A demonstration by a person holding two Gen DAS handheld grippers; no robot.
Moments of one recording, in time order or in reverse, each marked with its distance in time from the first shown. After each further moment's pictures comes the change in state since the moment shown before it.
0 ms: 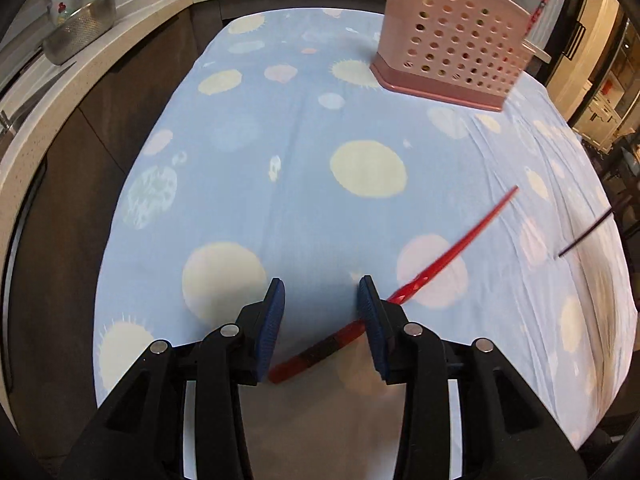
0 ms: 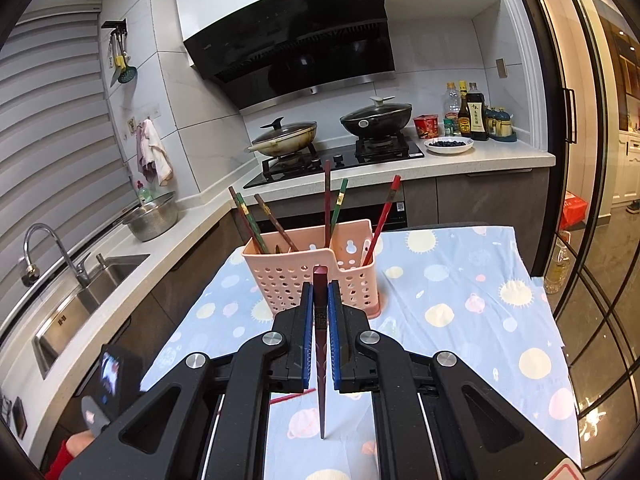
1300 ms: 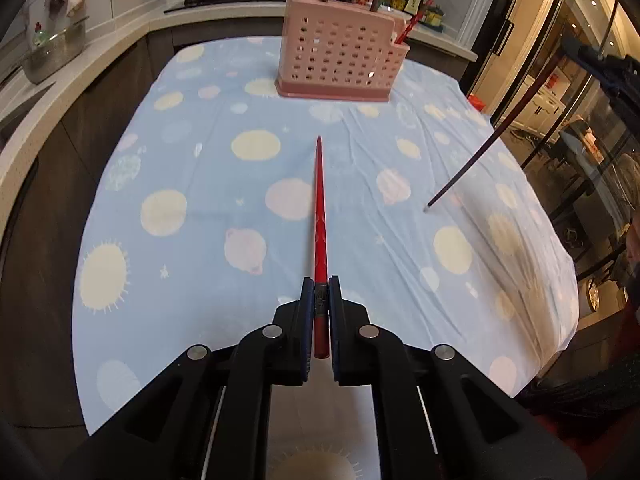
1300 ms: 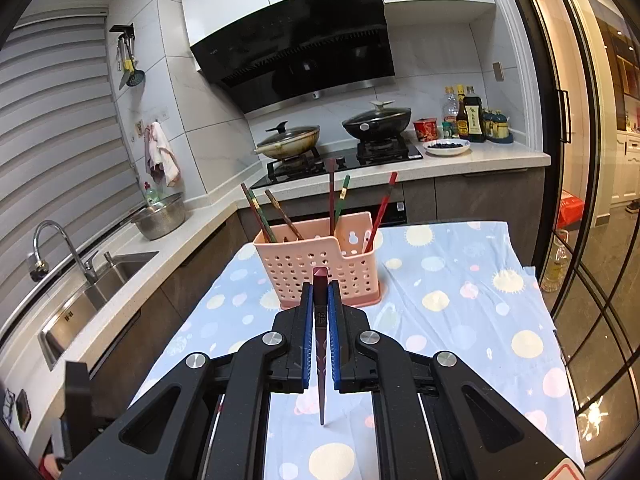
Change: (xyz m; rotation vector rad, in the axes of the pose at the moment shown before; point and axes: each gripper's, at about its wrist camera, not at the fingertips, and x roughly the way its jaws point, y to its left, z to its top) left arm -0.088 -0.048 -0.047 0.077 -0.090 -0.163; right arm -0.039 0.001 -0.013 -0.003 -0.024 0.012
